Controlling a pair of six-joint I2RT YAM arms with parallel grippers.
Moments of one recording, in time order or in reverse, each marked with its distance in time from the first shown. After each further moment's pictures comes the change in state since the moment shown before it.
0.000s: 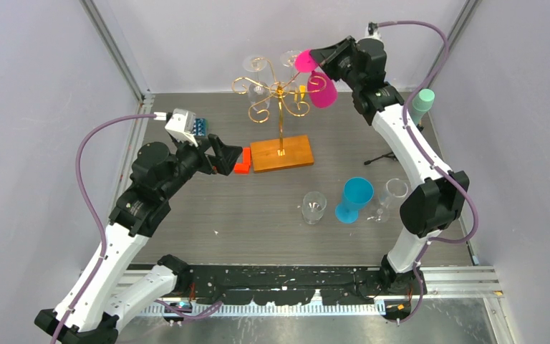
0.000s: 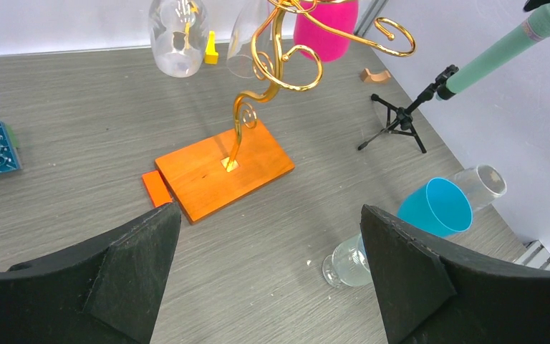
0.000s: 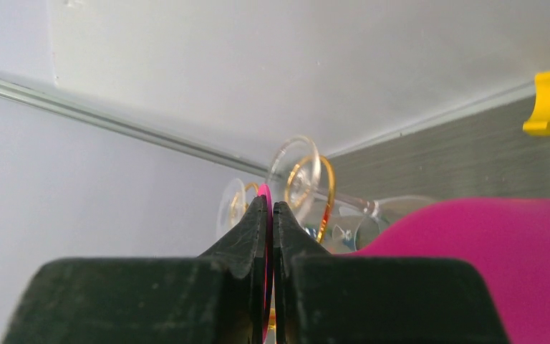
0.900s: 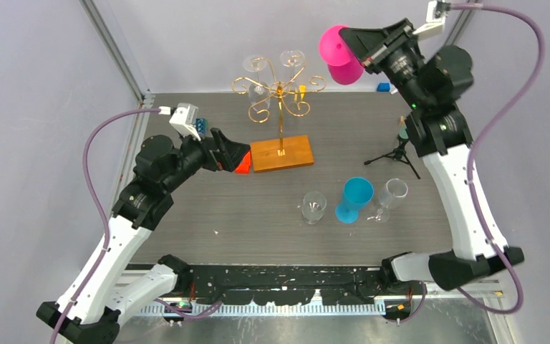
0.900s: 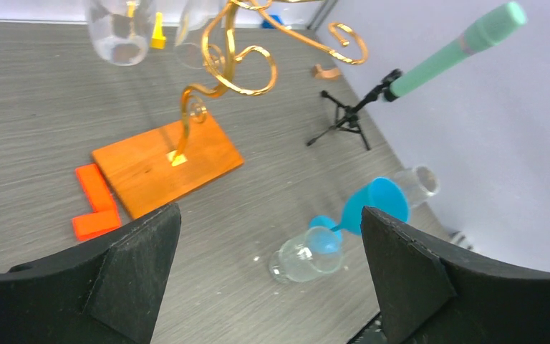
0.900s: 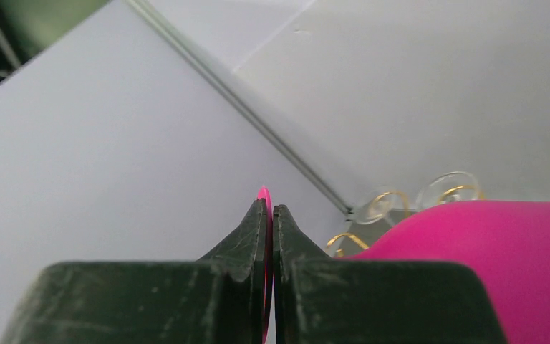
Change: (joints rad) left arm 0.000 0.053 0.033 0.000 0.082 -0.114; right arm -0.039 -0.372 0.011 0.003 -0.170 -0.138
